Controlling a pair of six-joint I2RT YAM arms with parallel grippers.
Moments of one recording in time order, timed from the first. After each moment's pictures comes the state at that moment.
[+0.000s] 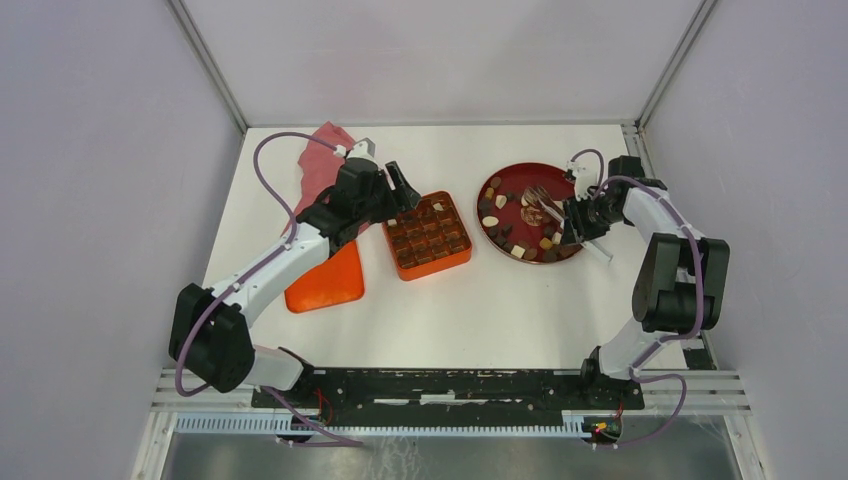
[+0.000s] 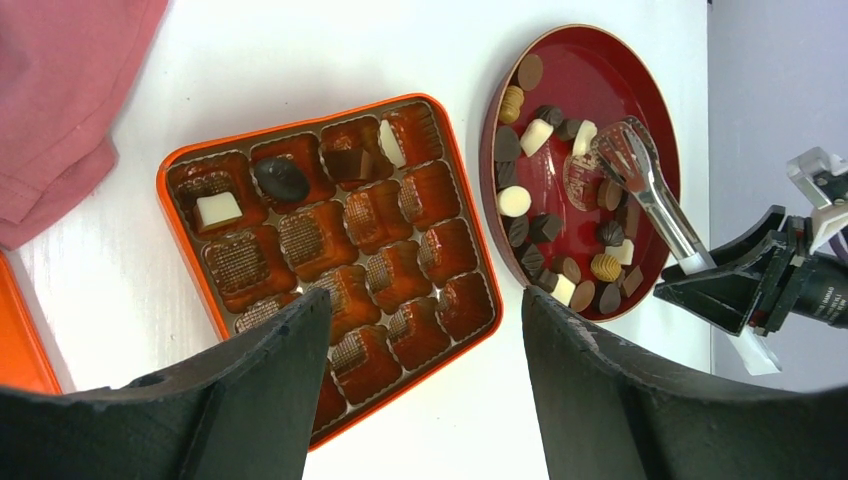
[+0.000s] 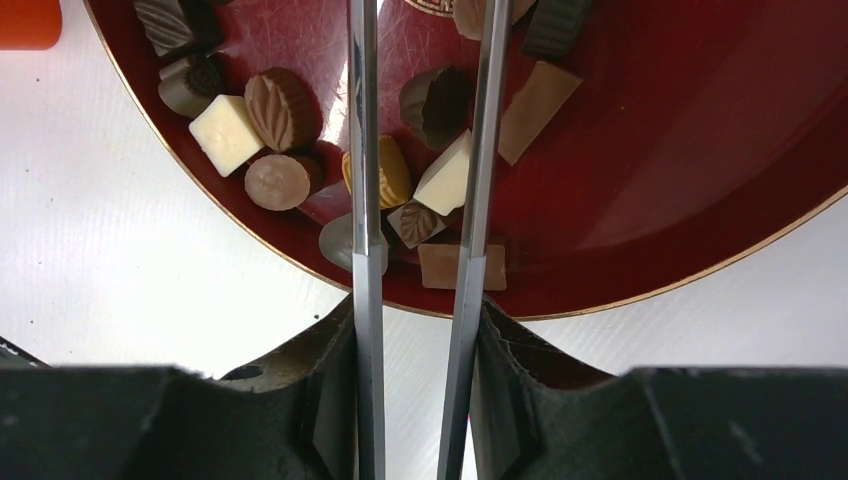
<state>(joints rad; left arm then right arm) -0.52 1.40 1.07 -0.23 -0.07 -0.73 -0.15 1.68 1.17 -0.75 -0.46 -0.45</state>
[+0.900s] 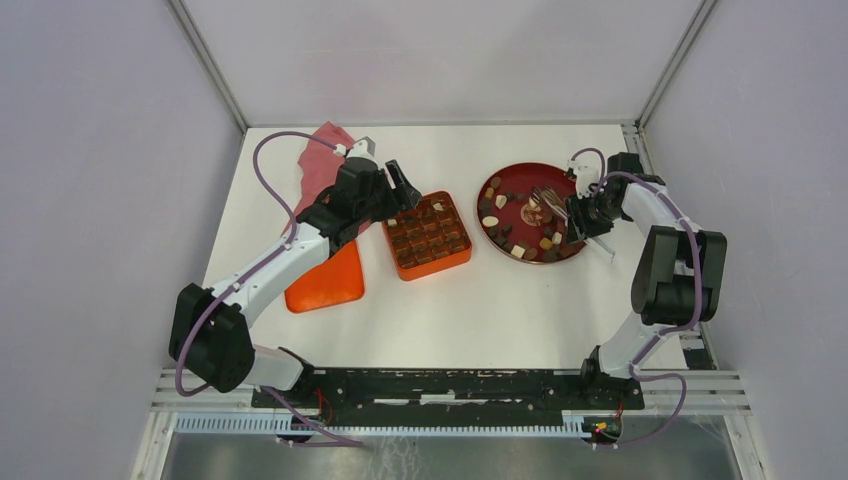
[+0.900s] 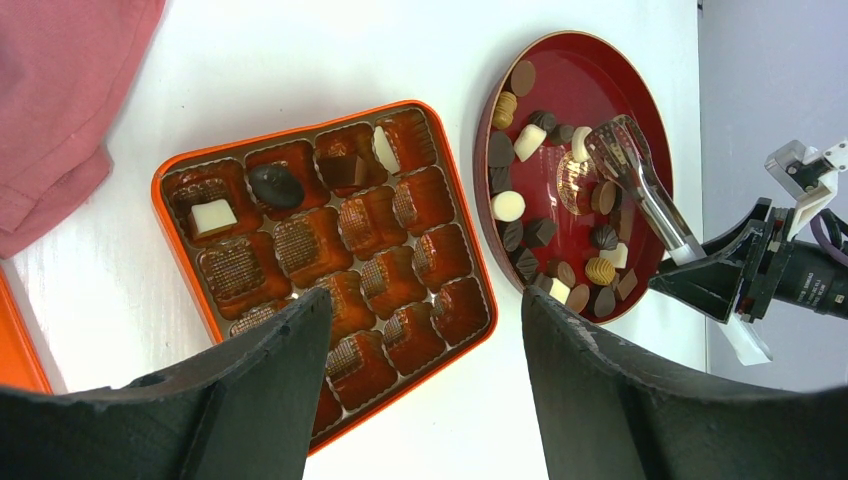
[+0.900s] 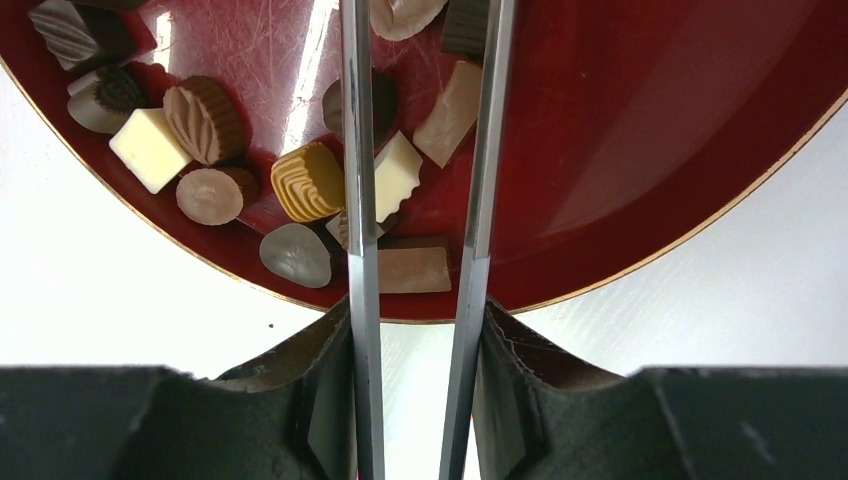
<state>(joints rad) -0.52 1.39 1.07 -0.21 -0.07 -0.73 -0.15 1.73 1.21 -0.75 -0.37 -0.44</state>
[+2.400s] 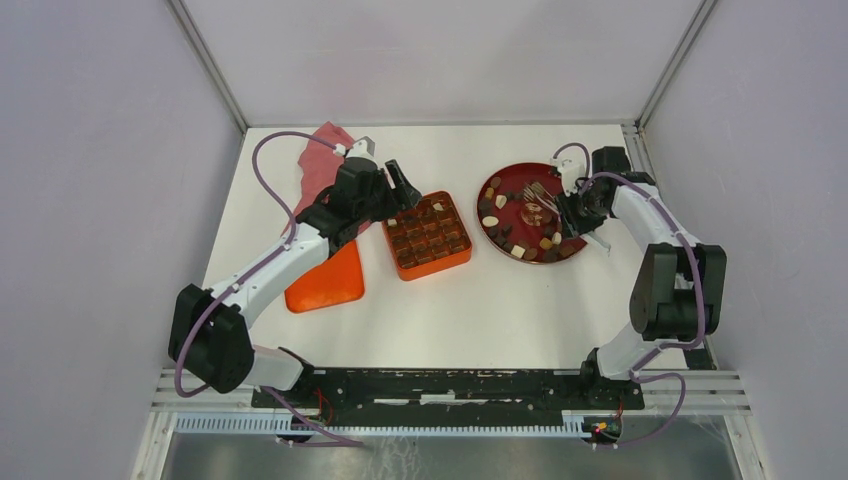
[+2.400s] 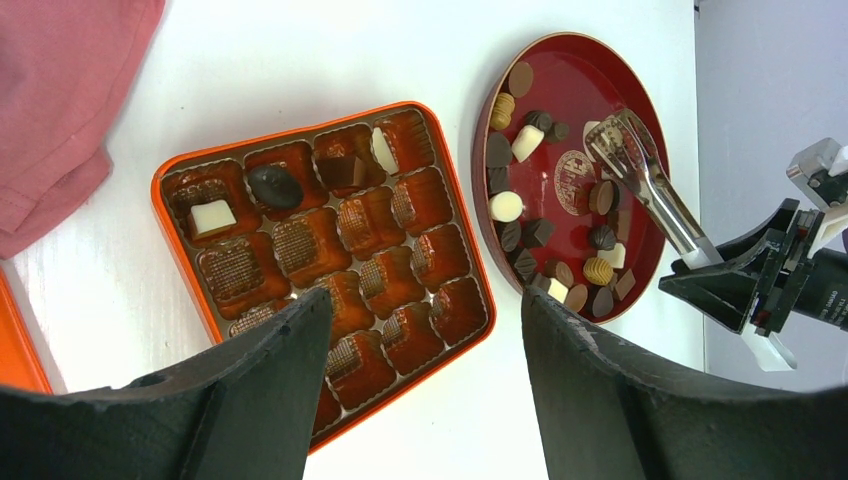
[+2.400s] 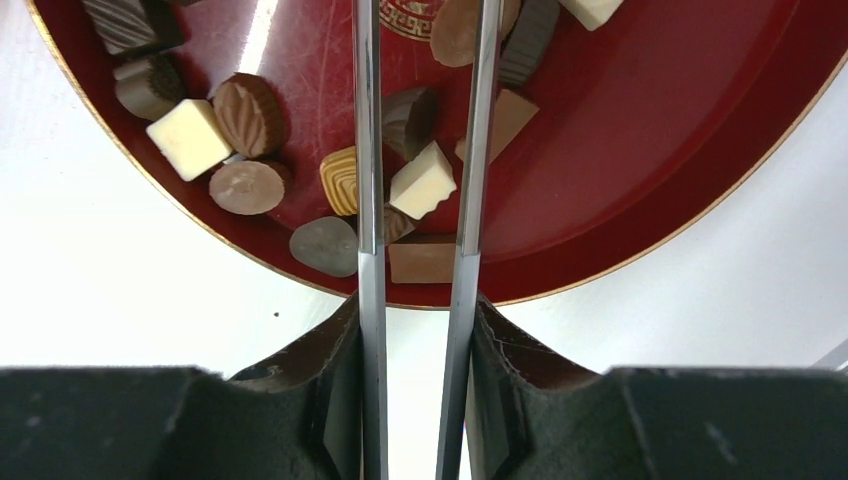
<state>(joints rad) -0.52 1.39 1.07 -0.21 -0.07 -0.73 -0.04 1.64 1.21 -0.76 -0.25 -0.48</state>
